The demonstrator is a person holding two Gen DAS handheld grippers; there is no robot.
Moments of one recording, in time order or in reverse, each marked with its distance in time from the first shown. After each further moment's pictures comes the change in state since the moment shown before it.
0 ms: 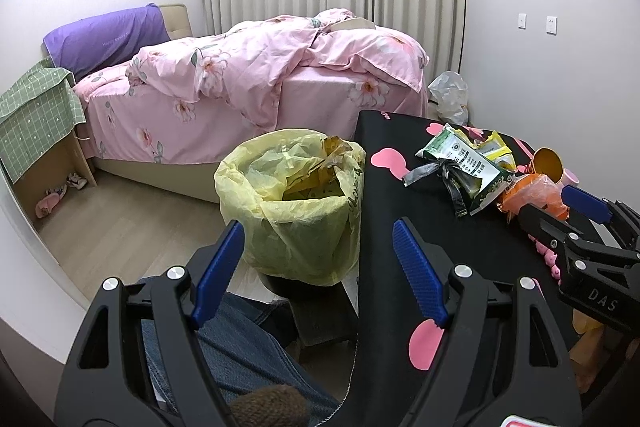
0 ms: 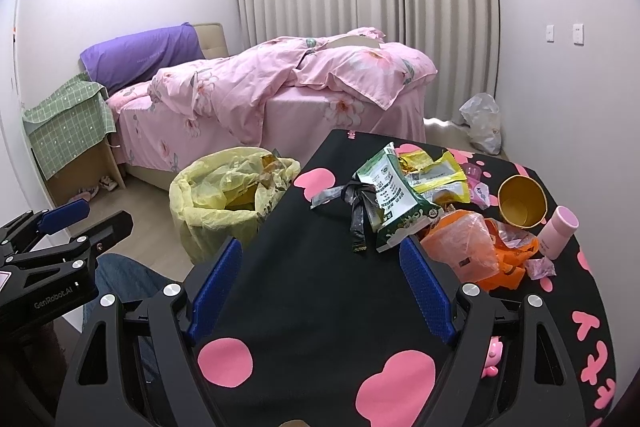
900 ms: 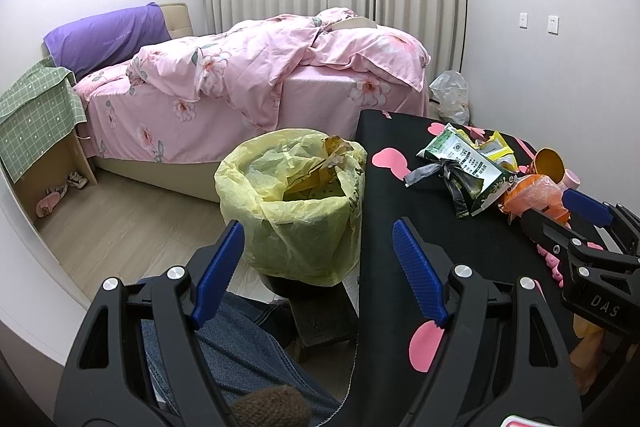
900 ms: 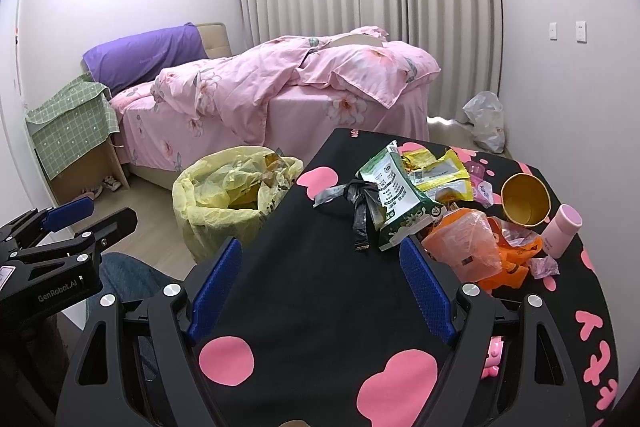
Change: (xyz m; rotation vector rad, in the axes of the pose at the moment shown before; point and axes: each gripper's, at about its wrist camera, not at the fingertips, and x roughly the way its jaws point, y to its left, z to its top) left arm 0.002 0.001 -0.001 -0.001 0.001 0.002; right arm 0.001 -0.001 -0.002 0.002 0.003 0.014
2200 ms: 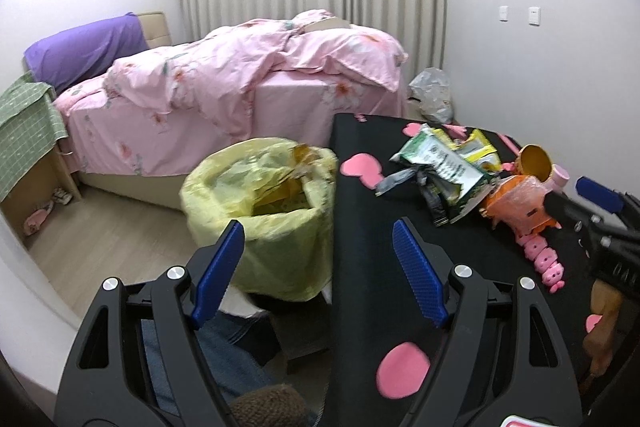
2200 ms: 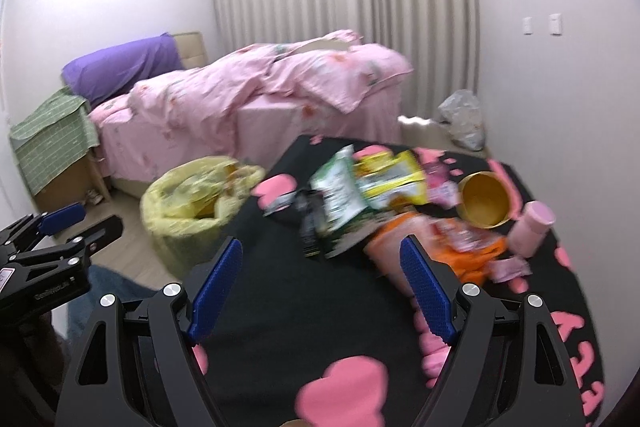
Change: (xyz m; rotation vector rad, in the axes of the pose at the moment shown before) left arm 0.018 -0.030 0.011 0.055 -0.016 -0.074; right arm -0.011 -0.063 0.006 0.057 -0.037 -0.110
